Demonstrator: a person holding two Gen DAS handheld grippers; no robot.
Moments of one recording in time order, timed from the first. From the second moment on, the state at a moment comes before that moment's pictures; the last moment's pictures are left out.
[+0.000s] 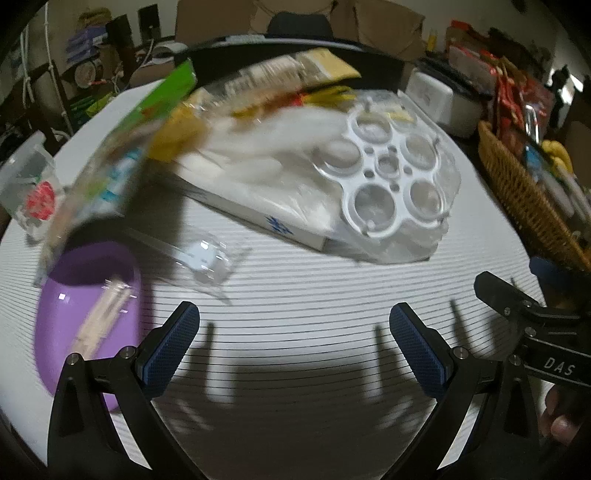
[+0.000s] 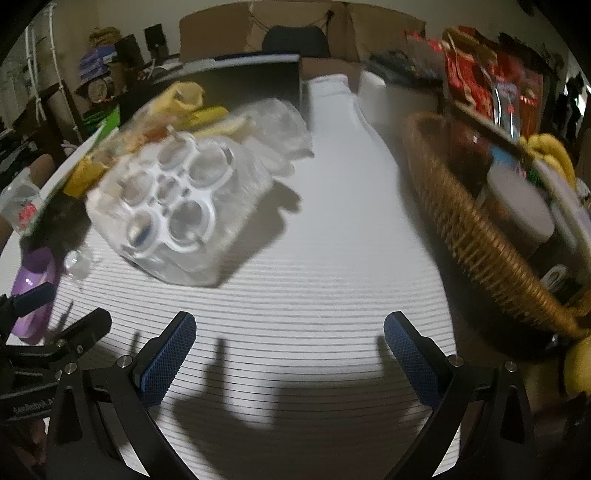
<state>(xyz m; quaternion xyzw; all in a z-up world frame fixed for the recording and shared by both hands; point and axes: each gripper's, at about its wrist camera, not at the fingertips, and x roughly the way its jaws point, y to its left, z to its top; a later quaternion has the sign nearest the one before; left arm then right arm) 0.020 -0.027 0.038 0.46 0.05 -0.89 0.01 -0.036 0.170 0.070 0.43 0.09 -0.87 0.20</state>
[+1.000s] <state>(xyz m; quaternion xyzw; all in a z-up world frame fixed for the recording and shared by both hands) 0.085 -0.144 0.203 0.38 0.05 -0.91 0.12 0.041 0.085 0.214 0.36 0.08 -0.89 0.26</state>
